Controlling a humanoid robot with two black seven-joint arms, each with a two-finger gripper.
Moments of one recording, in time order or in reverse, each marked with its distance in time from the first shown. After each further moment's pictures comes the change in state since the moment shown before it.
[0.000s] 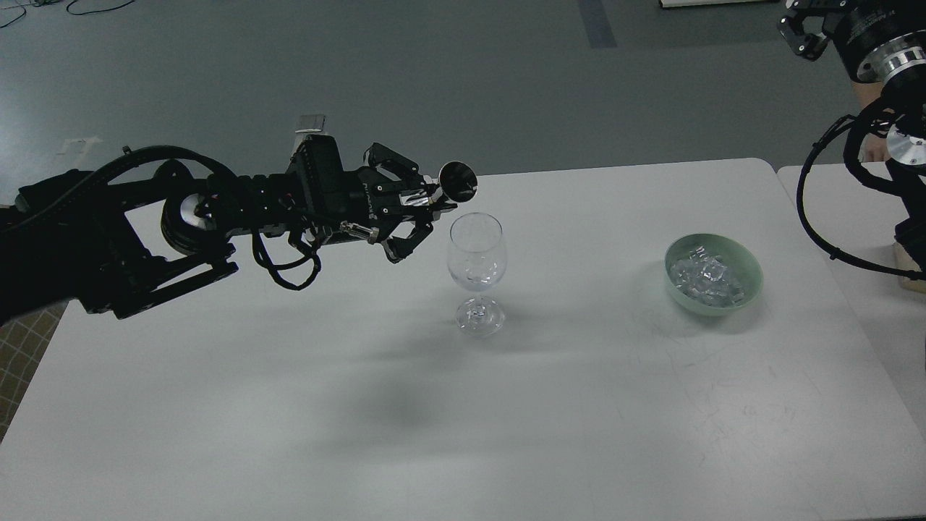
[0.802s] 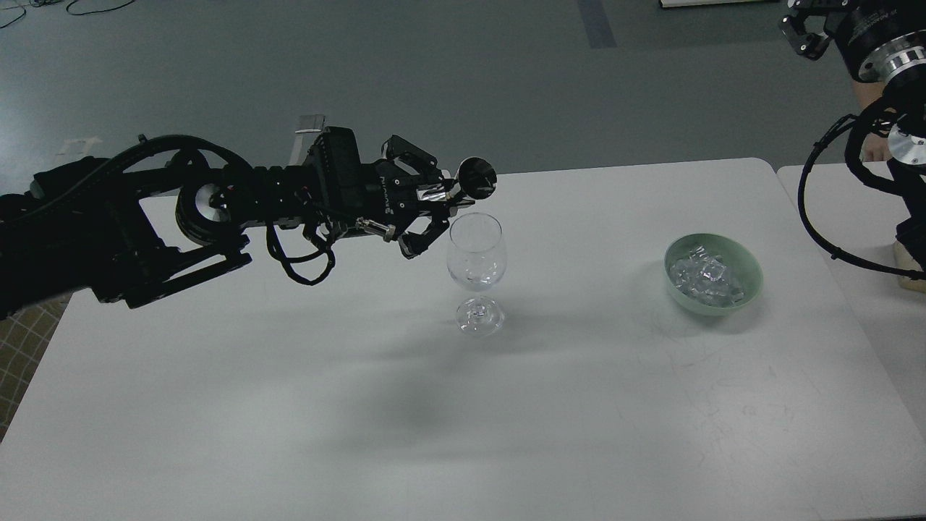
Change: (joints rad) left arm -0.039 -0.032 0.027 0.000 0.000 0.000 0.000; right arm 0.001 -0.002 0.001 0.000 0.000 0.000 0.000
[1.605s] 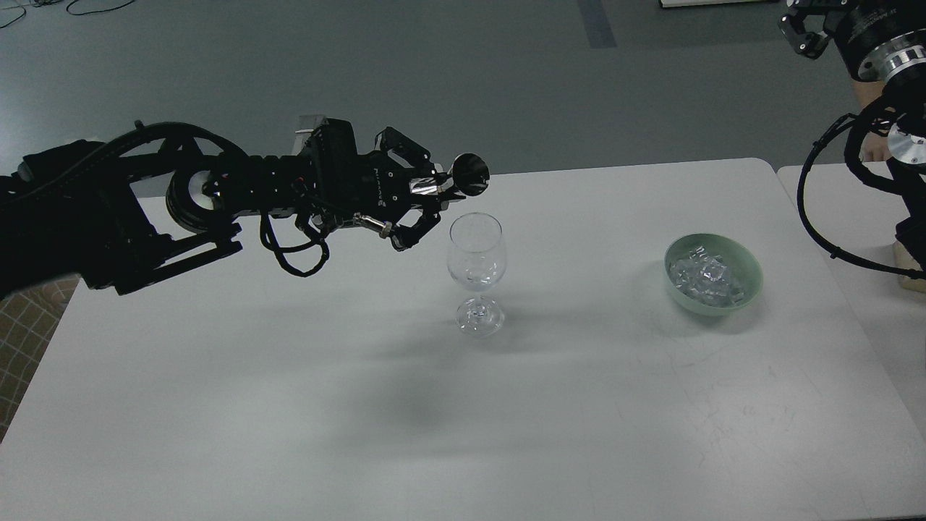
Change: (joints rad) left arm -0.053 0.003 0.050 0.010 0.000 0.000 0.000; right arm 0.002 0.001 0.001 0.003 0.000 0.002 -0.001
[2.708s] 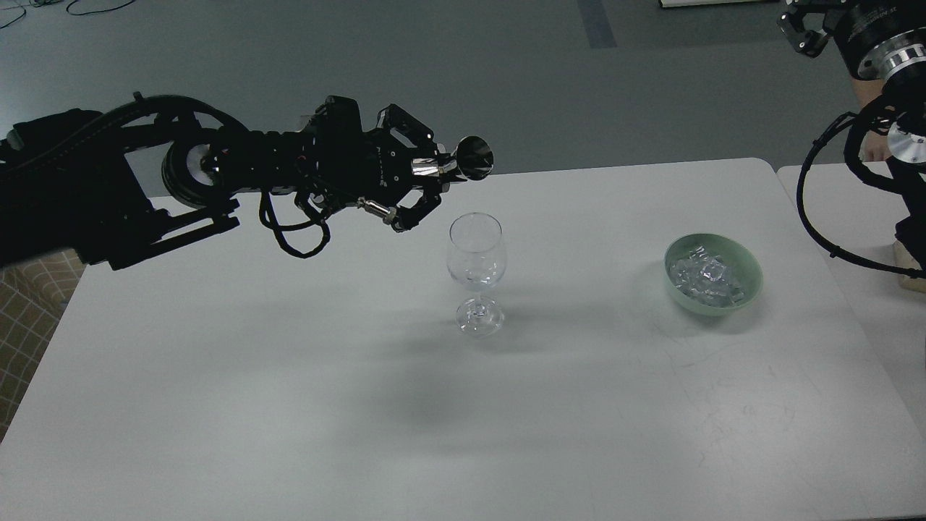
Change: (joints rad) left arm -0.082 -0.014 0.055 0.014 0.000 0.000 -0.002; right arm 0.000 0.000 0.002 0.002 0.000 0.002 0.000
